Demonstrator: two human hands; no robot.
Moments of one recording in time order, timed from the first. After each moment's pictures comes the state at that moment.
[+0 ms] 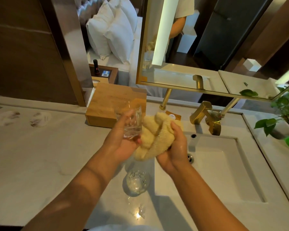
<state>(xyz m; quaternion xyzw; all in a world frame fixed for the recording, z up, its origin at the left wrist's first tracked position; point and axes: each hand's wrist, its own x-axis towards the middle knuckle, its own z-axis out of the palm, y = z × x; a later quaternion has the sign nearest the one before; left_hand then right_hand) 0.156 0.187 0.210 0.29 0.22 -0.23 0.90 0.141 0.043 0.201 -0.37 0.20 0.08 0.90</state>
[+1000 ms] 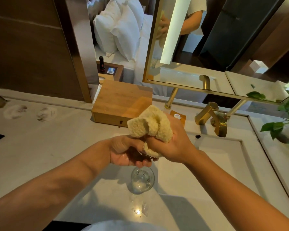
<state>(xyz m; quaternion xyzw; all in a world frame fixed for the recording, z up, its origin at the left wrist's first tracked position) 0.157 0.221 0.190 0.33 -0.08 -0.60 0.72 0.157 0.043 0.221 -0.80 -0.34 -0.09 0.49</state>
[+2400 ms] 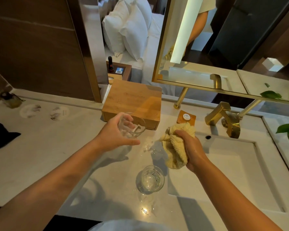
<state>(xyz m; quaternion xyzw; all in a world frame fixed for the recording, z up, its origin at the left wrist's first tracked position) 0.167 0.275 0.168 0.81 -0.01 -0.12 0.57 0.158 0.016 0.154 -0.64 0.25 0.11 0.71</state>
